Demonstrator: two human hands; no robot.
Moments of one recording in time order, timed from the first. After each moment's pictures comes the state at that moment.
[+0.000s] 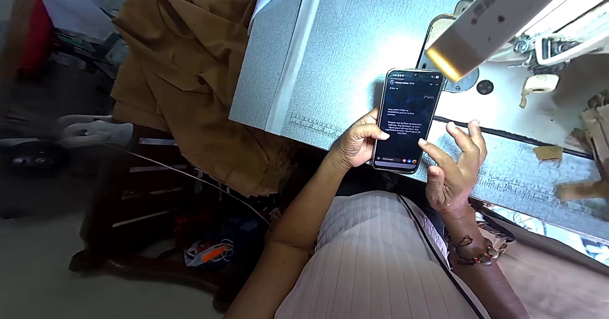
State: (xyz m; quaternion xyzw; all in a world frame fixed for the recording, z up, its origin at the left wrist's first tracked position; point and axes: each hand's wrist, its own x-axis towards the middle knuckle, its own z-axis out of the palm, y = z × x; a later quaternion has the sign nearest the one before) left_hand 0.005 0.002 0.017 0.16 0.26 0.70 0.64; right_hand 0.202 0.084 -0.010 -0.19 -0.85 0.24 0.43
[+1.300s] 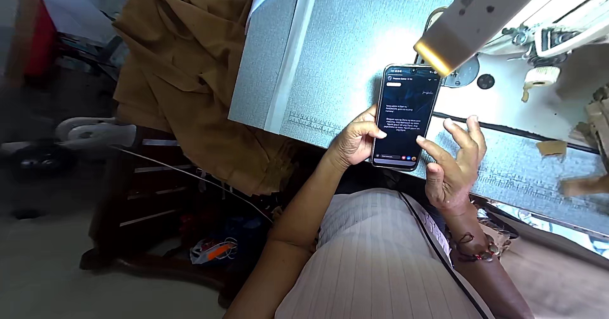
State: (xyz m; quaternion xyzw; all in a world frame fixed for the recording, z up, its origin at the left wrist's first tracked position) left_hand 0.005 0.002 0.018 0.16 0.27 0.70 0.64; right_hand 0.202 0.084 -0.009 -0.19 -0.85 0.24 0.43
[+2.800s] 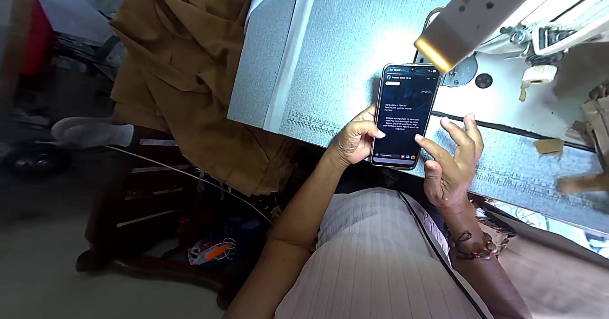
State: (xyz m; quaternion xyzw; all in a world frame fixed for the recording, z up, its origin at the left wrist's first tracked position) left_hand 0.005 0.002 0.017 0.17 0.26 0.70 0.64; right_hand 0.201 0.084 -0.008 -0.19 -0.85 0.25 0.42
